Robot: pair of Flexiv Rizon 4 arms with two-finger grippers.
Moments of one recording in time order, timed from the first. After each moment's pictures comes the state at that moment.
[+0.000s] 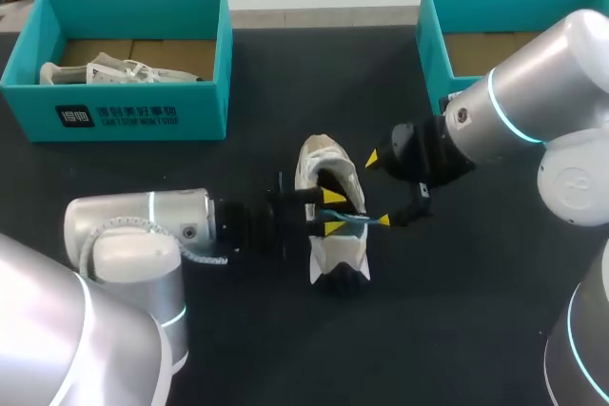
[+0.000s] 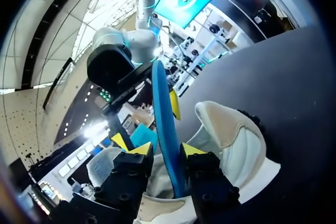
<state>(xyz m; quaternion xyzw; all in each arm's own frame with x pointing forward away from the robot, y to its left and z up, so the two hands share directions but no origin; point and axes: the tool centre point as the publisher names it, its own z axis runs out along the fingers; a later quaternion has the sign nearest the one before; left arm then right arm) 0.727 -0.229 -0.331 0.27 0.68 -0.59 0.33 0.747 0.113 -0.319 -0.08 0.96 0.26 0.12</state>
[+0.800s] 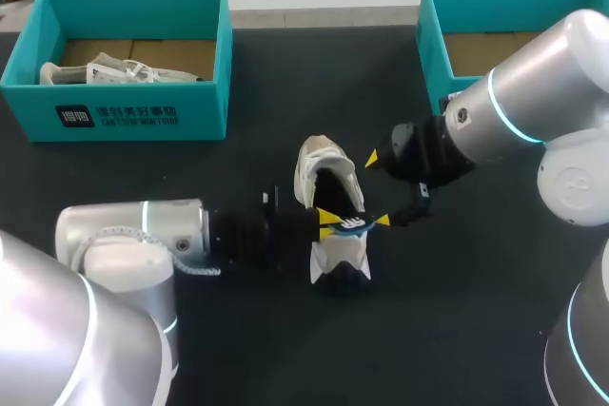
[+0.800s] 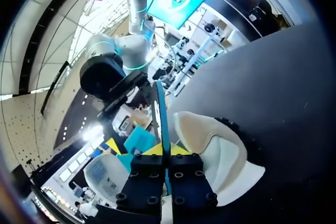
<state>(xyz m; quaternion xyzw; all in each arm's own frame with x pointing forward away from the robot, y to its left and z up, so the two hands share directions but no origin) 0.710 -0.221 -0.341 0.29 0.68 -0.58 0.34 0.747 0.113 -0.319 -0.08 0.96 0.26 0.12</state>
